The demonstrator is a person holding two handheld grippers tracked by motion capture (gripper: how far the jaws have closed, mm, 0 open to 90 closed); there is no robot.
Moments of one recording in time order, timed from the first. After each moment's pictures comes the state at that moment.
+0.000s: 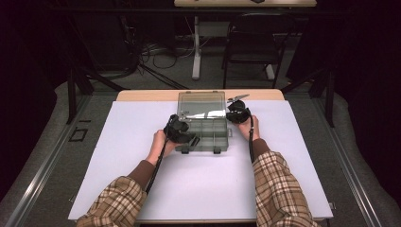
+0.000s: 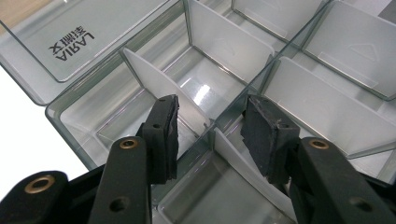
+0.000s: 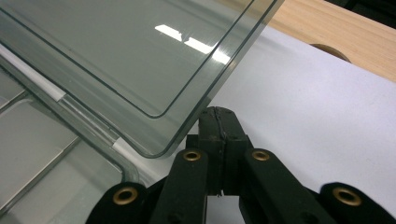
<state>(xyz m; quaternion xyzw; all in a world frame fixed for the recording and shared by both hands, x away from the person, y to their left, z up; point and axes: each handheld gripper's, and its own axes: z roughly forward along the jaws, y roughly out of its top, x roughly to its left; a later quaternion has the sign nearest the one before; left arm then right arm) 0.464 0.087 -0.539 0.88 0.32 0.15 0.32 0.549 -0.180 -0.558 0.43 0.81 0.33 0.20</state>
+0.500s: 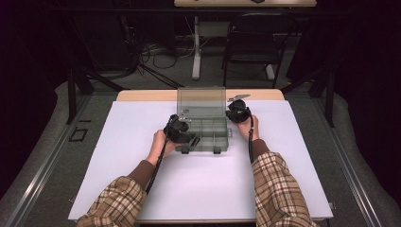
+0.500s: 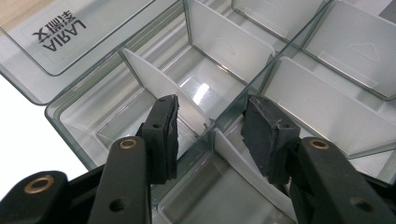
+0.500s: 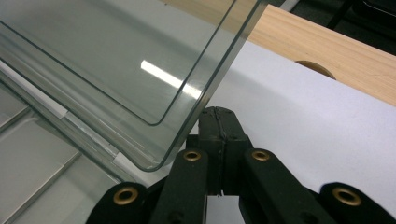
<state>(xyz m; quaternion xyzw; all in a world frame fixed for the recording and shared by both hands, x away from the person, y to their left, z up) 0.464 0.087 -0.539 0.88 0.32 0.15 0.32 0.546 -0.179 -0.553 0.43 0.80 0.35 0.22</state>
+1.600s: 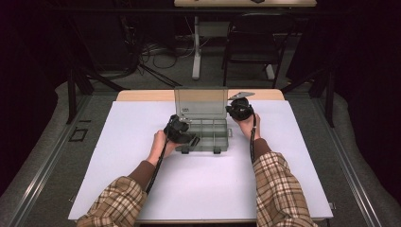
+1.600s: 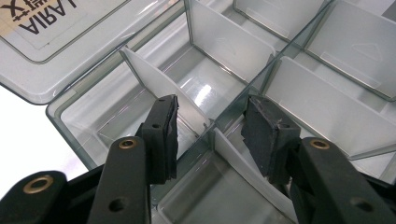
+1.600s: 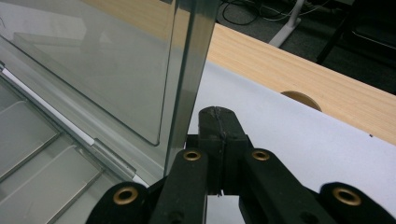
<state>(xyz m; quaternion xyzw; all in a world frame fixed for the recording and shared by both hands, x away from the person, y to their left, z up) 0.463 0.086 -0.539 0.88 0.32 0.15 0.32 0.539 -0.184 -0.536 0.42 0.78 0.40 0.24</state>
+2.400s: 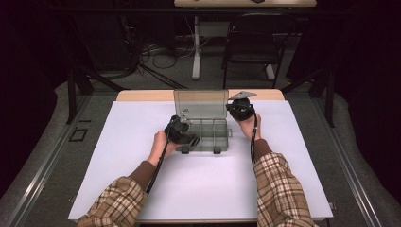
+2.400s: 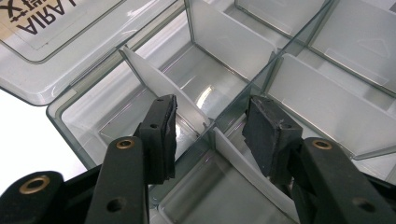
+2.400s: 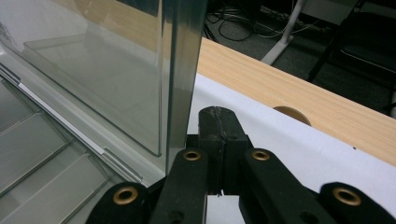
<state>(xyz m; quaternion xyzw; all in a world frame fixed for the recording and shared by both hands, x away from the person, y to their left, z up) 0.462 0.084 -0.541 0.88 0.32 0.16 0.31 0.531 -0.185 -0.527 0.41 0.77 0.41 0.26</state>
